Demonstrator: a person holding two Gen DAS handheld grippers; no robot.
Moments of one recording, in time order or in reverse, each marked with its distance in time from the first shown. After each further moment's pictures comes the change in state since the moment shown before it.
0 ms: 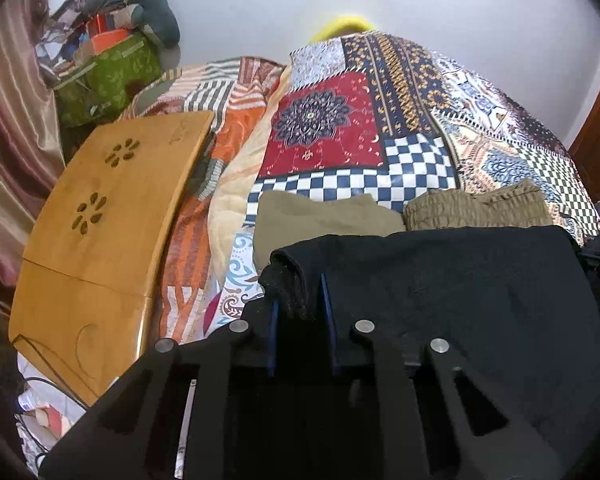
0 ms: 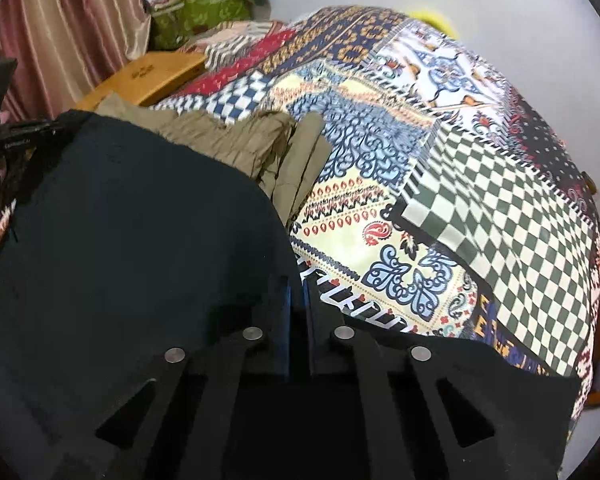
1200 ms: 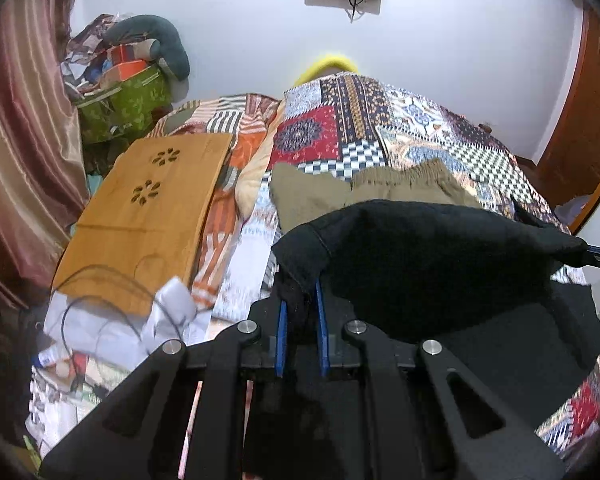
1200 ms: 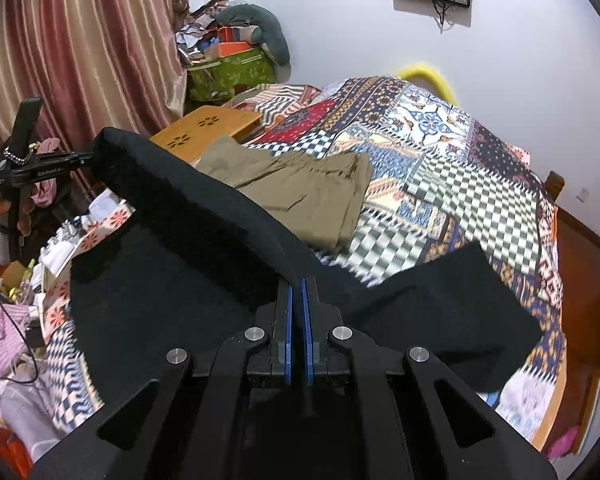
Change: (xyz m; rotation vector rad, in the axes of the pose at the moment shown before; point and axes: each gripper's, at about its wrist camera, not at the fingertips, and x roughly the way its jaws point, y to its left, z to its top) left arm -0.189 -0.002 -0.124 0.009 -0.113 -0.023; right arm -0.159 0.086 -0.096 0.031 -0.173 0.051
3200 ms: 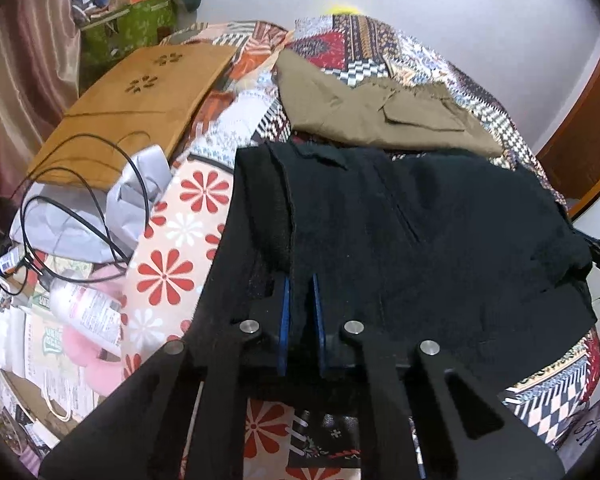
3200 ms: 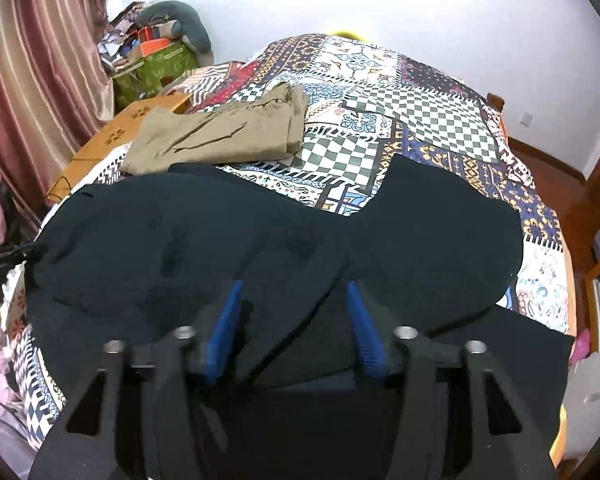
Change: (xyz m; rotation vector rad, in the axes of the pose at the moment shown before) left arm 0.025 0.003 -0.102 -0.131 0.151 -0.077; right arm 0.020 -0.002 -0.066 0.246 0.037 -0.195
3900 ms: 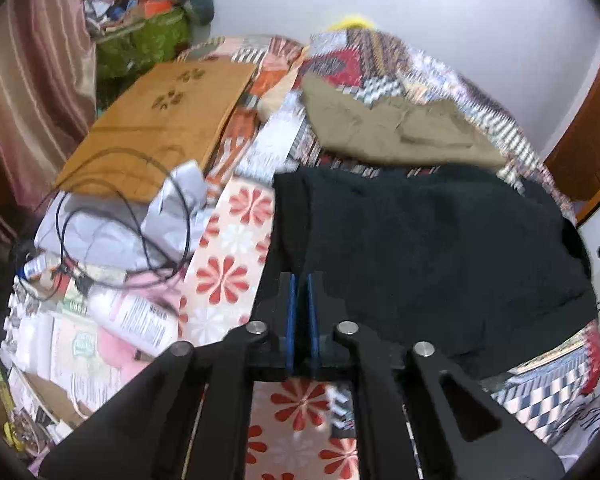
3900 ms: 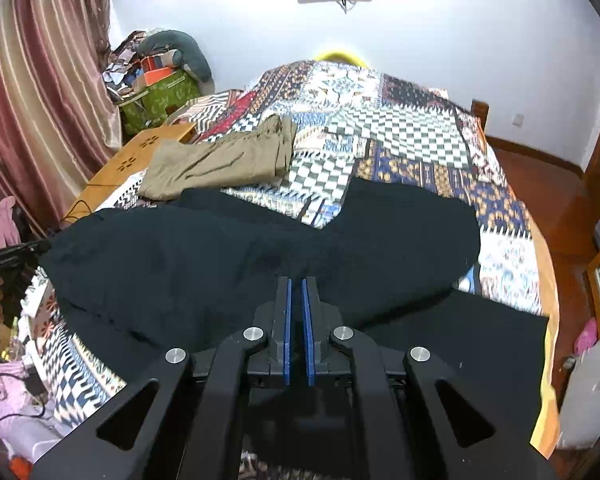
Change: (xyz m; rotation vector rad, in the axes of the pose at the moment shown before) left arm -0.026 0.021 -0.002 0.009 -0.009 0.075; right arm -0.054 -0.014 -0.022 0.049 -0.050 0.027
